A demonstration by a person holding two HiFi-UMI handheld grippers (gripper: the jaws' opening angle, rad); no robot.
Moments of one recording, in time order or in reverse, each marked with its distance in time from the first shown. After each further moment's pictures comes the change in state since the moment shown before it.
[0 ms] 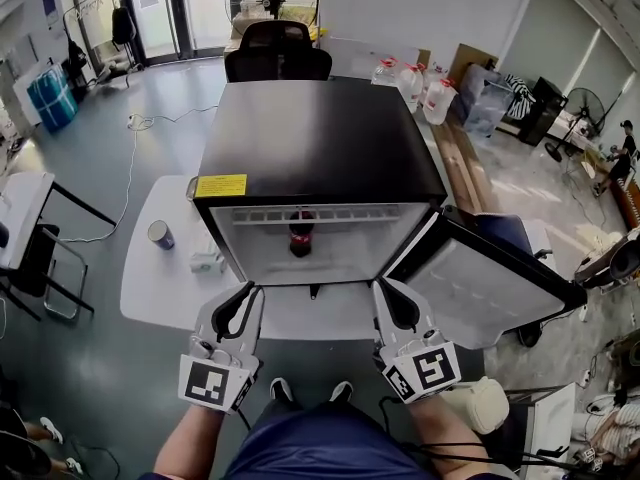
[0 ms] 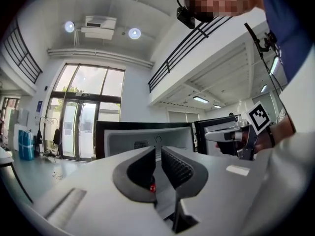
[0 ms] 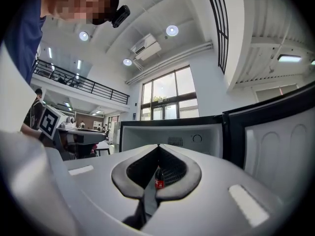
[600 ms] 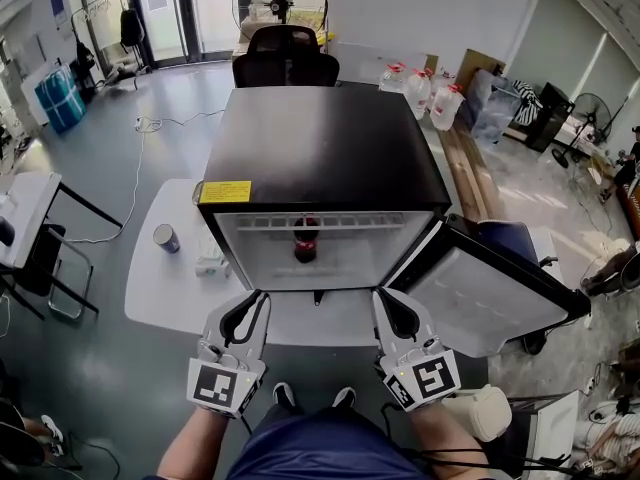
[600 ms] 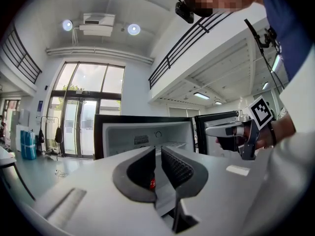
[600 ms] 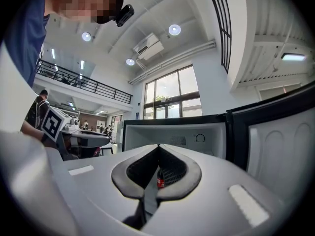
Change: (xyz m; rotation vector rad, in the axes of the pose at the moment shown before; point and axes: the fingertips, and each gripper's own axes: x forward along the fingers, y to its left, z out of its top) left arm 0.003 -0.002 -0.014 -0.006 0.064 0.026; right arm 0.000 0.005 -0.004 -0.005 0.009 0.038
